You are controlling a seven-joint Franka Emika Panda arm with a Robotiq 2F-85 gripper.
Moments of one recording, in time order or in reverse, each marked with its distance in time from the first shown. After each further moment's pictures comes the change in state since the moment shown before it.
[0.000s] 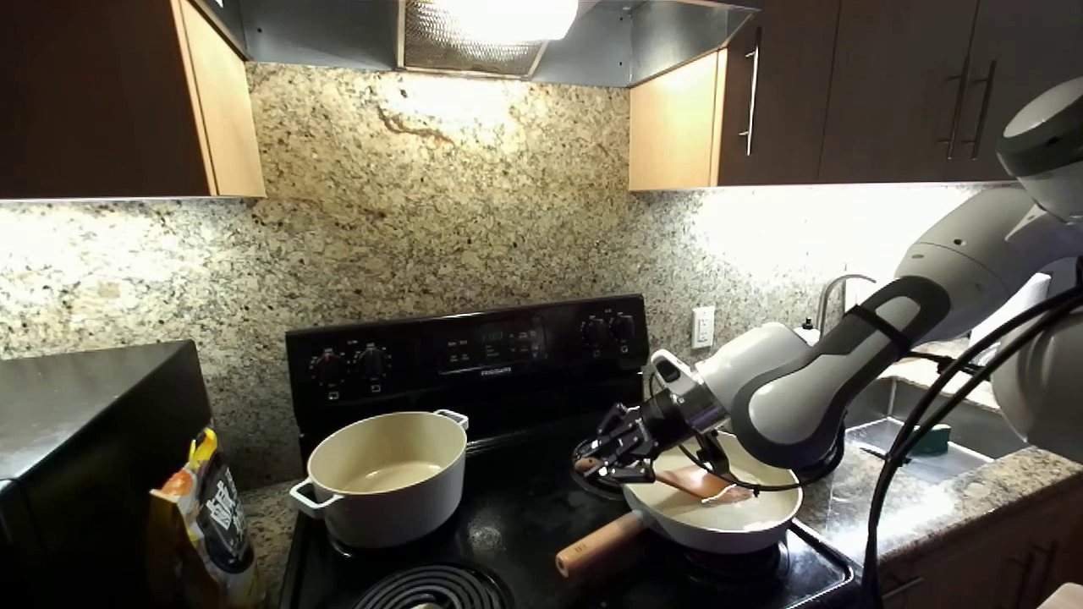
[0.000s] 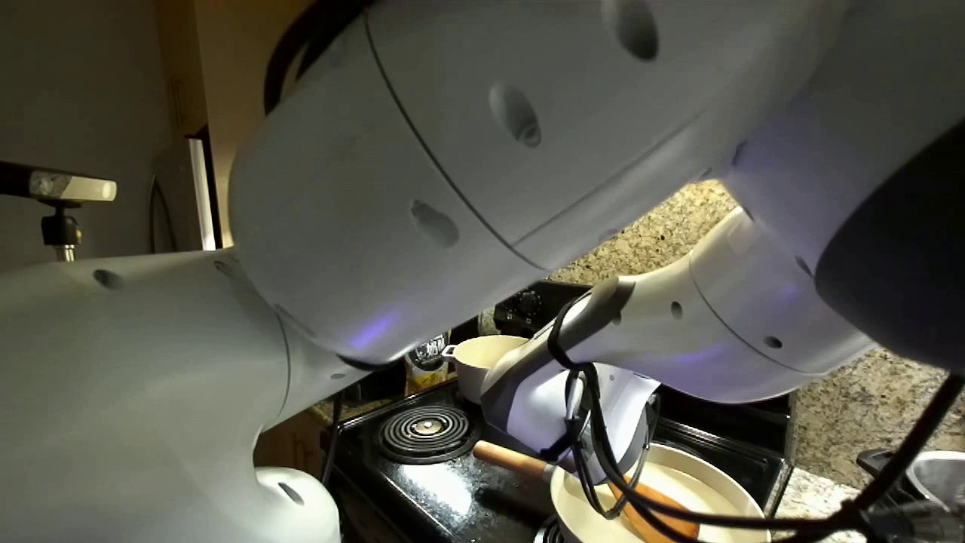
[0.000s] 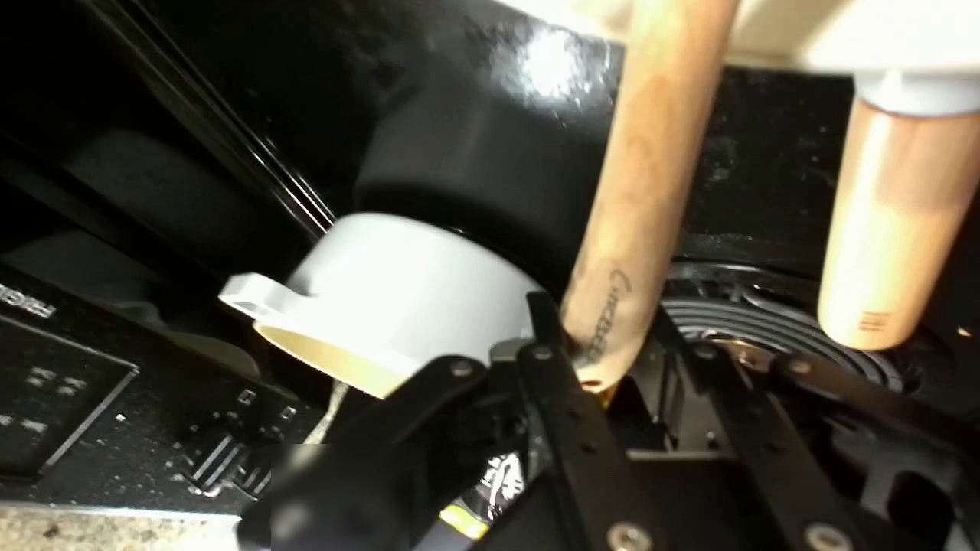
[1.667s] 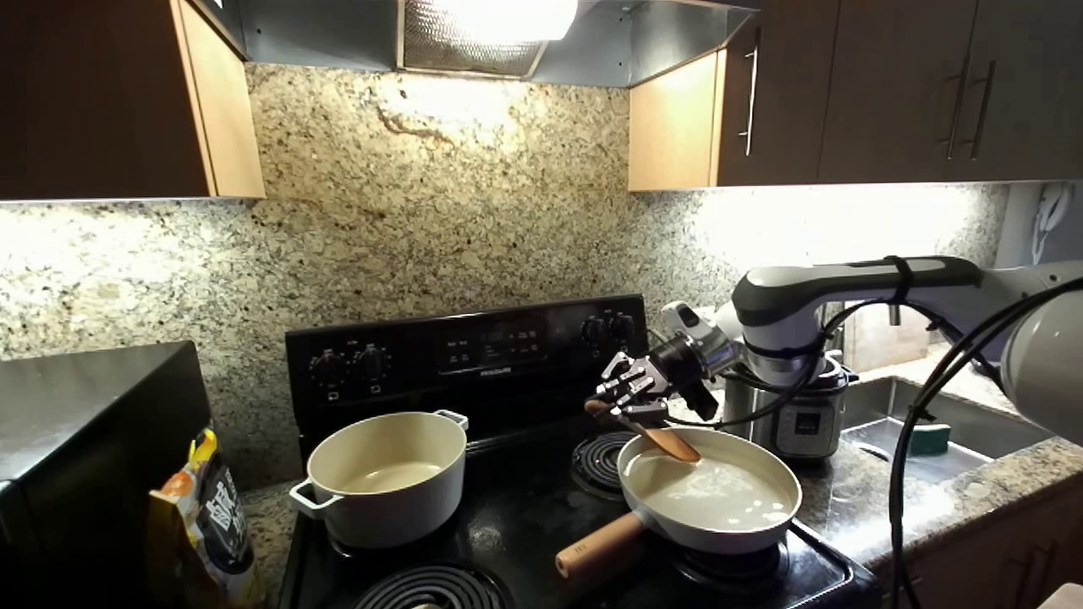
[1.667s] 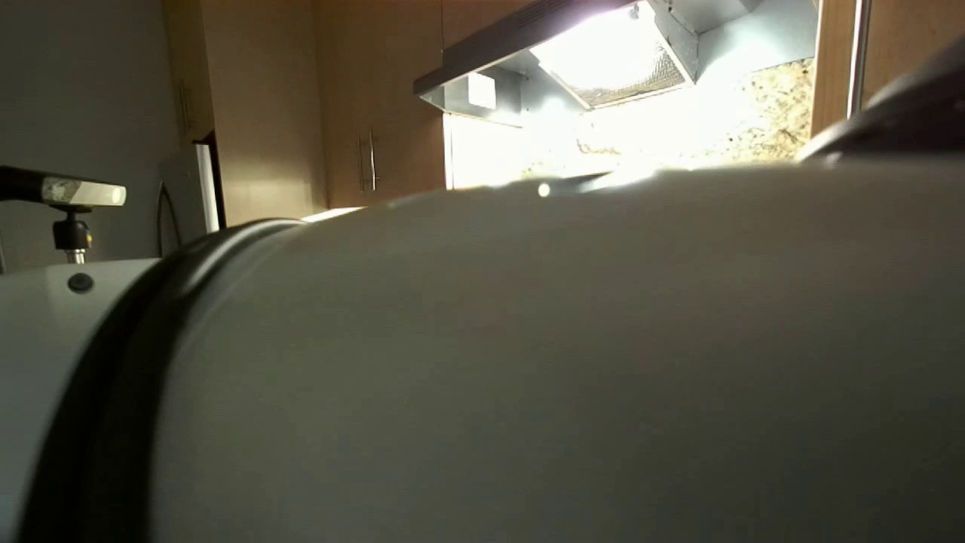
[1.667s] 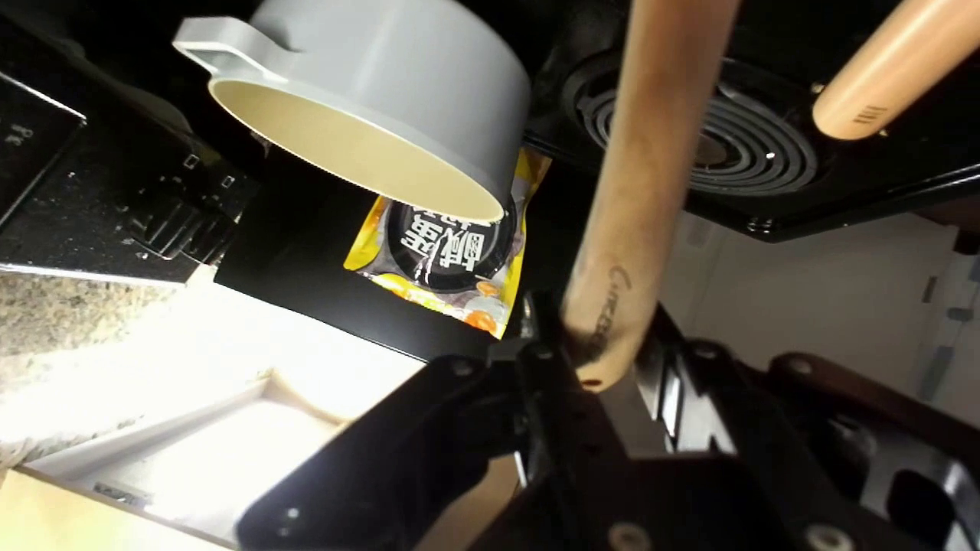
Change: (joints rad) arm -0.351 0.424 0.398 0.187 0.505 -0.836 -0.677
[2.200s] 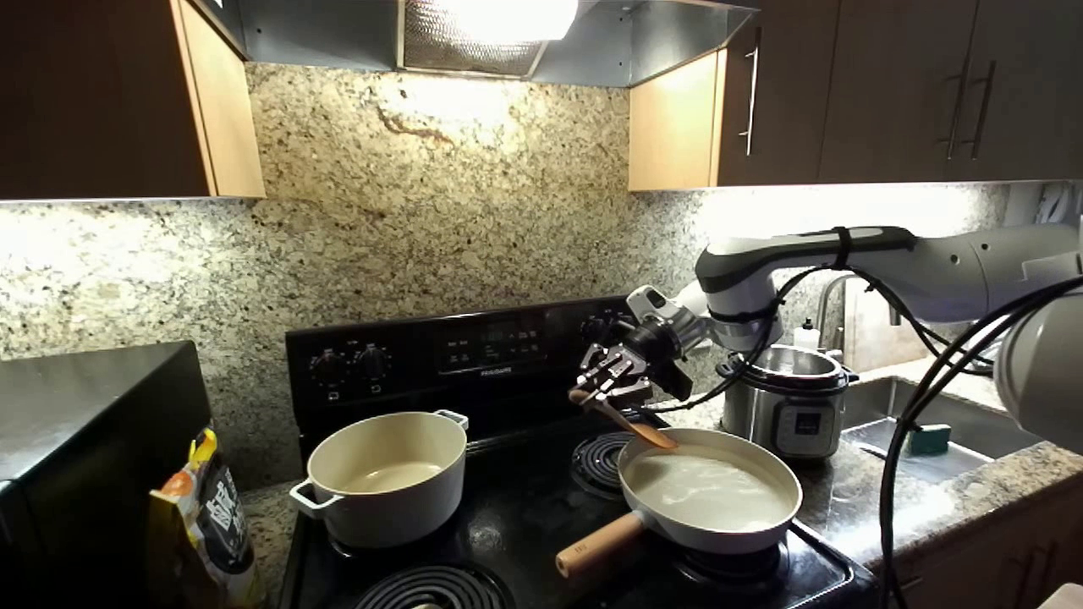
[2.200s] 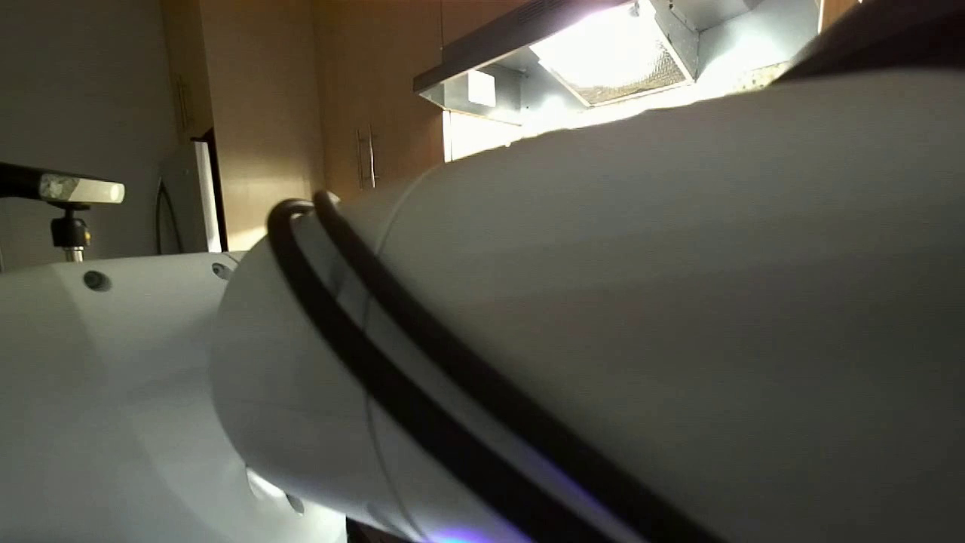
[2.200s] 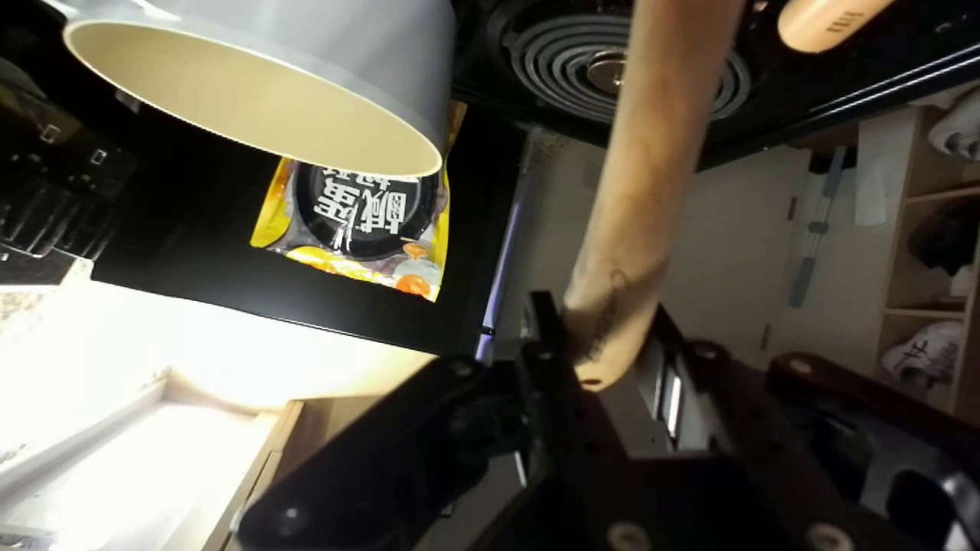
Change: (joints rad) arm 0.177 -0.068 0.046 0.201 0.167 -0.266 0.000
